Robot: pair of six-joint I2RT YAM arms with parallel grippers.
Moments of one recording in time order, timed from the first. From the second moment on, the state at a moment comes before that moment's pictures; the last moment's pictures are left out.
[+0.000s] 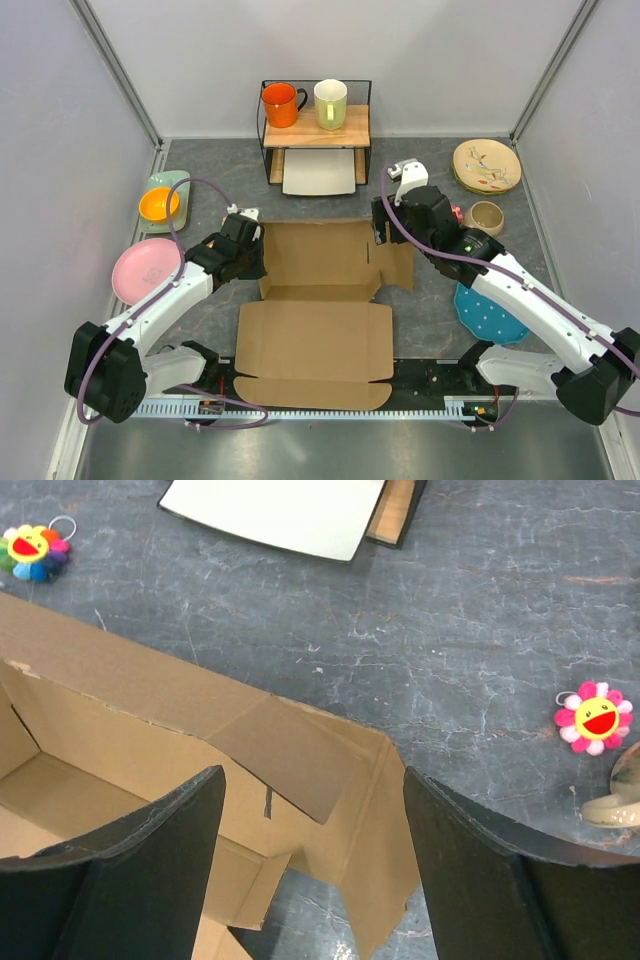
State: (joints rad) left arm -0.45 1.15 0.75 -0.55 -0.08 -0.42; right arm 0.70 1.13 1.09 -0.46 0.31 0.23
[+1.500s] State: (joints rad) left arm -0.45 1.15 0.75 -0.57 -0.08 -0.42; right arm 0.90 1.13 1.11 -0.52 0.50 0.44
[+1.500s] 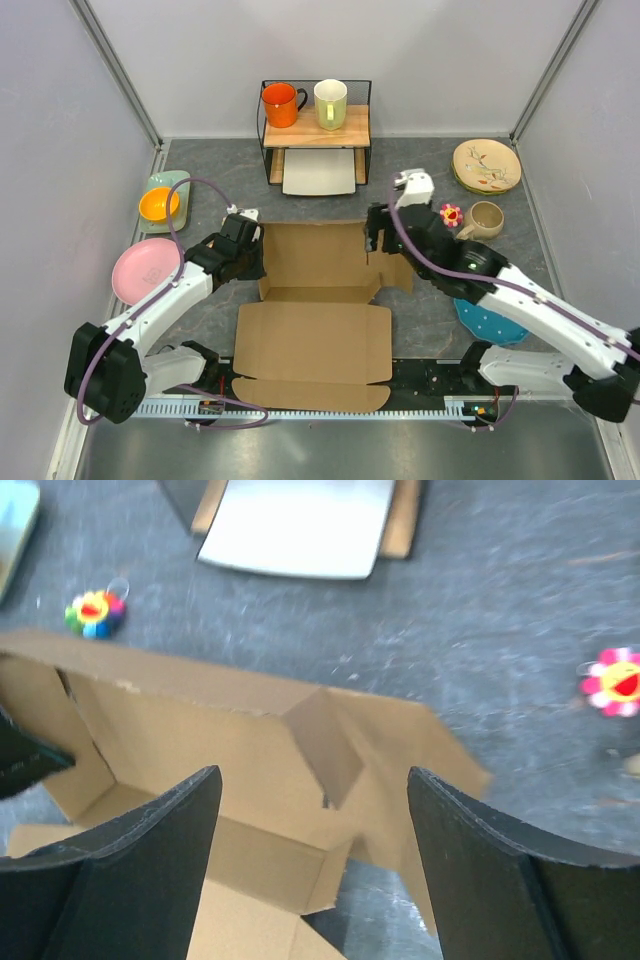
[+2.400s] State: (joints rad) left arm -0.45 1.10 0.73 -0.55 -0.08 -0.42; right arm 0.83 1.08 0.86 -0.53 0.56 0.54
